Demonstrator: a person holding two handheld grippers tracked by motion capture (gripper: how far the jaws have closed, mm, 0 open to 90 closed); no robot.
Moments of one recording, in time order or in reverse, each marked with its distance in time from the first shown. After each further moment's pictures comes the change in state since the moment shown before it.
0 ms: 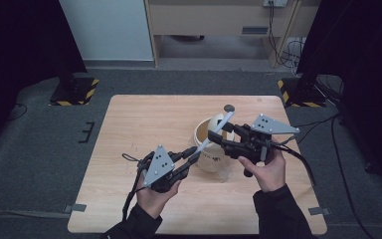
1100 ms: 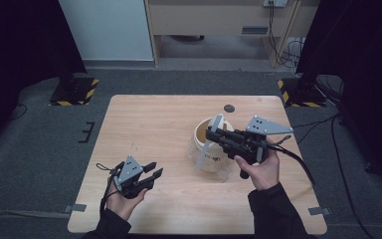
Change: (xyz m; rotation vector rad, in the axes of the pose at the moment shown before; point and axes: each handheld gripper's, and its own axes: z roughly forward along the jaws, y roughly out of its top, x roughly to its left) left arm 0.063 -0.106 -0.051 0.408 0.135 -0.206; right arm 0.001 -0.006 0.009 0.016 0.047 0.020
